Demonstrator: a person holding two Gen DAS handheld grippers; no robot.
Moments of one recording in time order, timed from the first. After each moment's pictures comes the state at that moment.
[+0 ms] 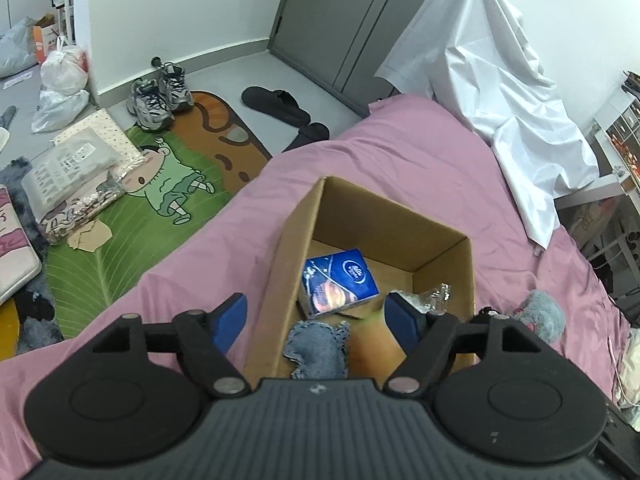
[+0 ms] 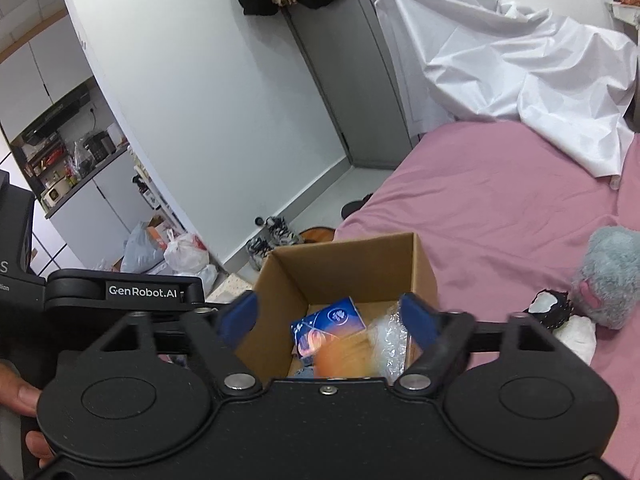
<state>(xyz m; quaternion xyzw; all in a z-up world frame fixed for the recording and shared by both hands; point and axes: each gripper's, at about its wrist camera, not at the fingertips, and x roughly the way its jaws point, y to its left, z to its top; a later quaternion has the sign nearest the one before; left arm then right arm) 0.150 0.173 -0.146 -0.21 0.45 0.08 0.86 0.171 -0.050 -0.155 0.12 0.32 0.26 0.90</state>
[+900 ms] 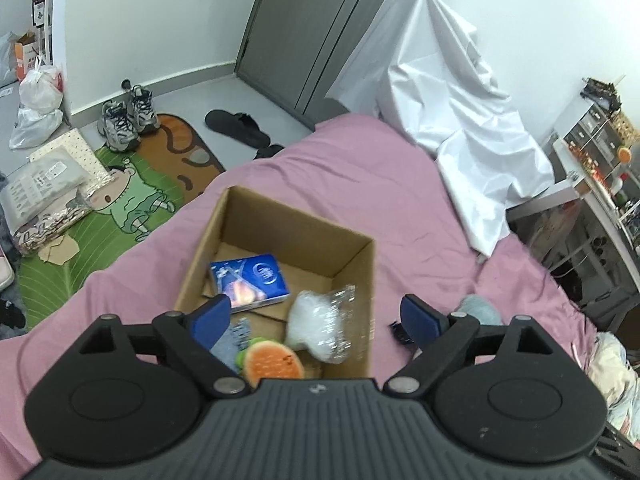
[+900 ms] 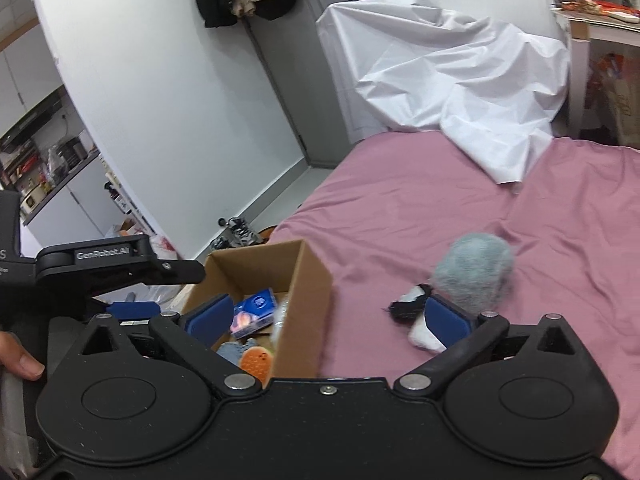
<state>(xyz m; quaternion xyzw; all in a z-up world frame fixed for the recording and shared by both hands) 0.140 0.110 -0.111 -0.22 0.41 0.05 0.89 0.150 -0.154 -0.121 0.11 0.34 0.21 0.91</state>
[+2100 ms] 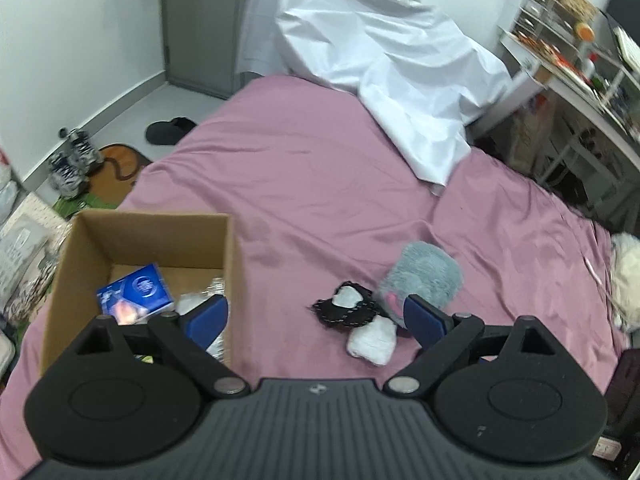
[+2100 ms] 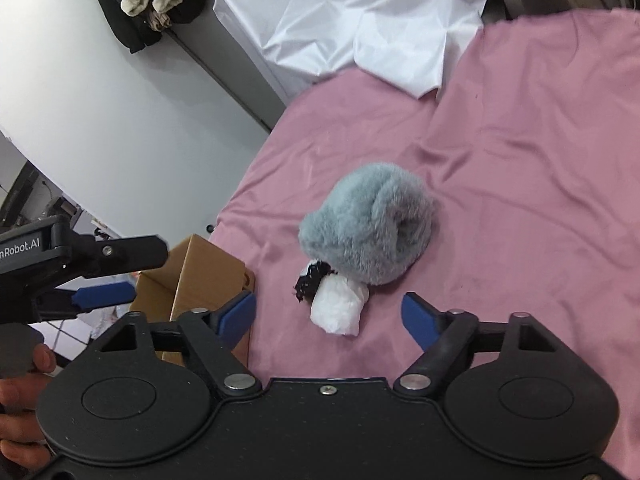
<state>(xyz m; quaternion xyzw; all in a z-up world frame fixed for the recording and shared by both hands) 0.200 -0.022 -0.127 -0.07 0.45 -0.02 0.89 0.204 -0.241 -0.217 0.25 0.41 0.19 0.86</state>
